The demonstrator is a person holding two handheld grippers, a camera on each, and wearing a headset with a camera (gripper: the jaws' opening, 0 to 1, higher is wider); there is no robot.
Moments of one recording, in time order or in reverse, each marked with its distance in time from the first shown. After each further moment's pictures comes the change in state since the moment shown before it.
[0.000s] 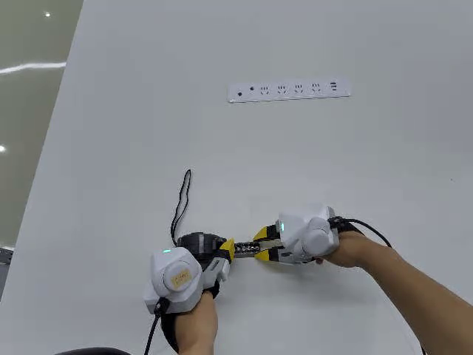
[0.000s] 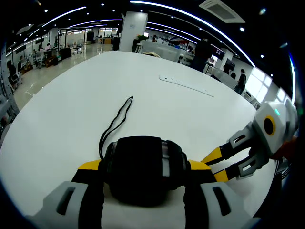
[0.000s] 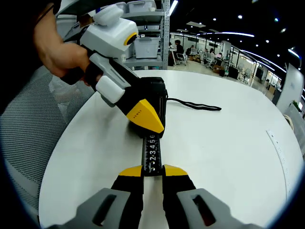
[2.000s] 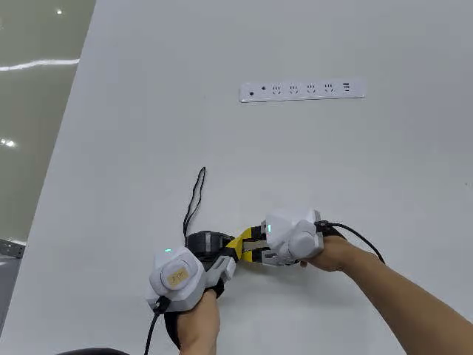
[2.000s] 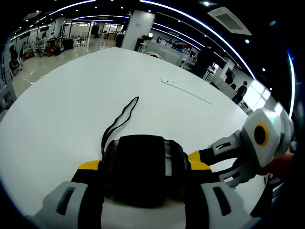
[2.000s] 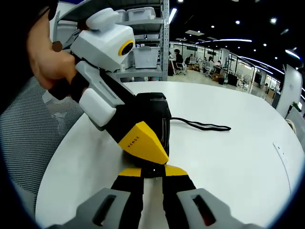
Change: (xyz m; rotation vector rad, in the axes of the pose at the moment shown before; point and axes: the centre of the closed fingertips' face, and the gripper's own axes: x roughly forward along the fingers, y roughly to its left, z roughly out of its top) left arm 0.001 0.001 0.000 -0.101 0.003 -0.052; right arm 0.035 -0.001 0.036 0.010 -0.097 -0.002
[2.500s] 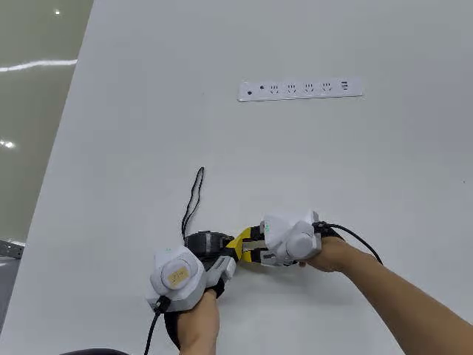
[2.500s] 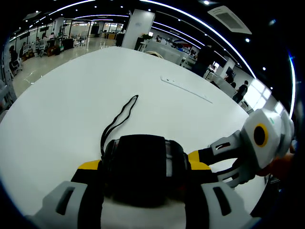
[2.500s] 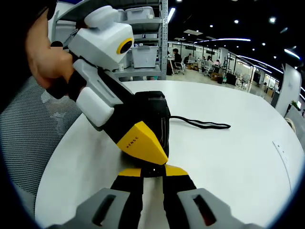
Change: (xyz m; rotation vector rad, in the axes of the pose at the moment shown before) left arm 0.000 0.000 -0.002 0.003 0.008 0.007; right arm 0.002 0.000 -0.002 0.004 0.003 -0.011
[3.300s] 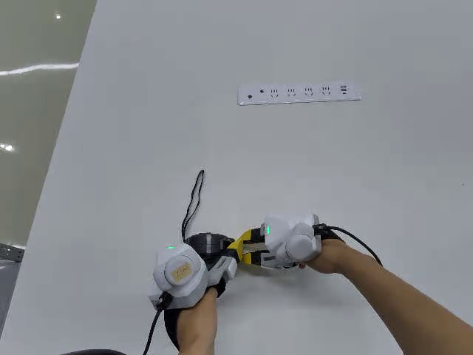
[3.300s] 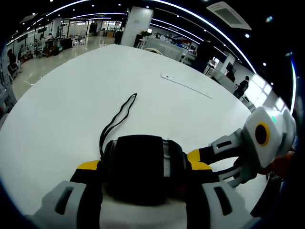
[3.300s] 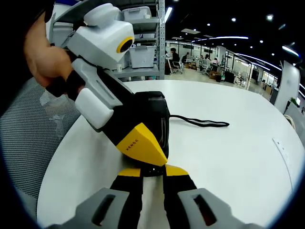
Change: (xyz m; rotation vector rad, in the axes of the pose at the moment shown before) left arm 0.000 -0.001 0.000 0.033 0.033 0.009; right arm -0.001 0.000 0.000 0.022 0.003 -0.008
